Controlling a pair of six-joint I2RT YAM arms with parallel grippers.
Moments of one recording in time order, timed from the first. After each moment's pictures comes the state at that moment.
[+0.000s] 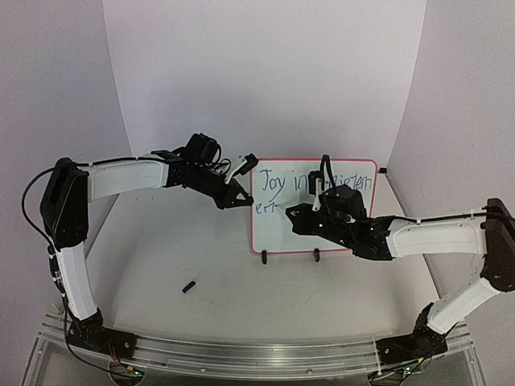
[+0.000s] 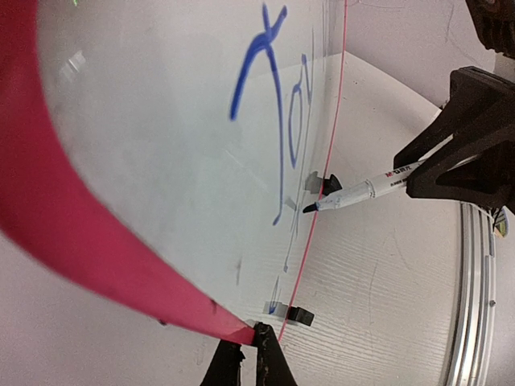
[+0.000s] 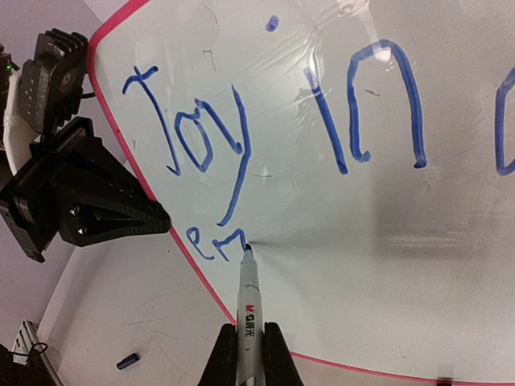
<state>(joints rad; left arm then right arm) -0.67 1.90 1.52 -0.38 0.56 0.23 0.87 1.49 0.83 0.27 0.20 0.59</state>
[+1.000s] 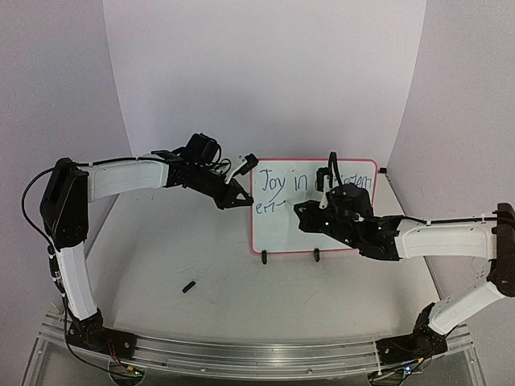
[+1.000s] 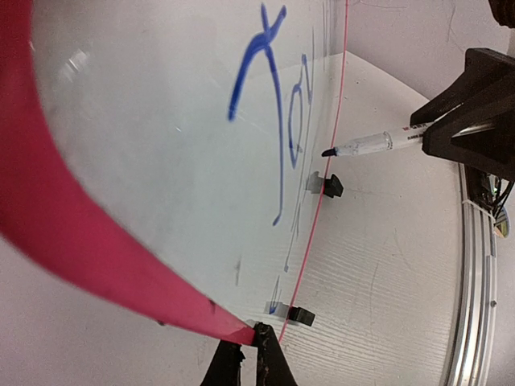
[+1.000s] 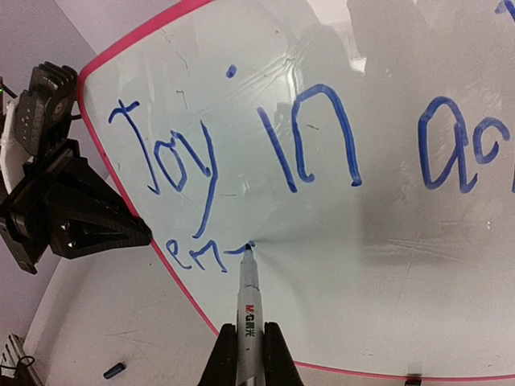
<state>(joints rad) -0.67 1.90 1.52 -0.38 0.56 0.23 0.87 1.42 0.82 0.22 0.29 0.58</state>
